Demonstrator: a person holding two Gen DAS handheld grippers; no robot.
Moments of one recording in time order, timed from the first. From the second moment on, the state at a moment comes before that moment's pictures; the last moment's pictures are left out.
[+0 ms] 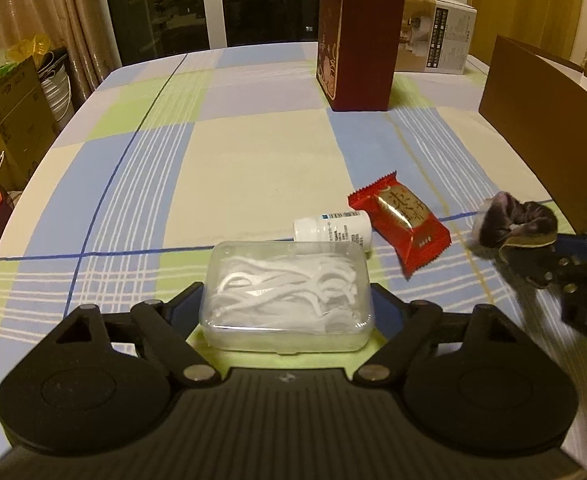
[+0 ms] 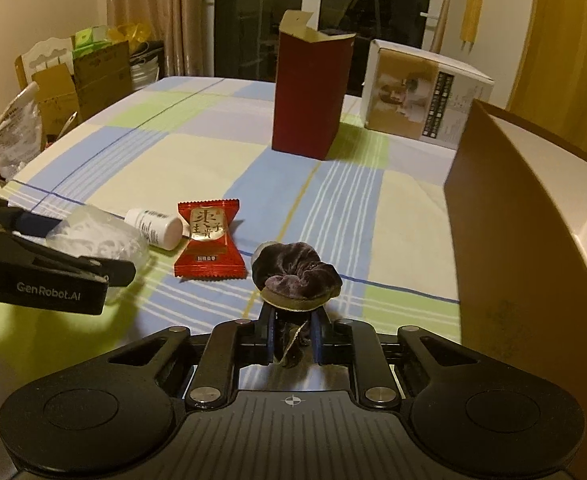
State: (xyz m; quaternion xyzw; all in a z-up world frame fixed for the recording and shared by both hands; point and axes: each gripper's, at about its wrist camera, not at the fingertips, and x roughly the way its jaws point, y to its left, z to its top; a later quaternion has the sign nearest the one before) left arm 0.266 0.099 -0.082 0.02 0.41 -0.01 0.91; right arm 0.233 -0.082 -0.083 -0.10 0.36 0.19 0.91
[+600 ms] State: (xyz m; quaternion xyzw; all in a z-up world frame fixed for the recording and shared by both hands) left arm 0.172 0.062 -0.029 0.03 0.39 -0.03 0.92; right arm 0.144 -0.108 -0.031 -0.10 0.35 0.19 0.91
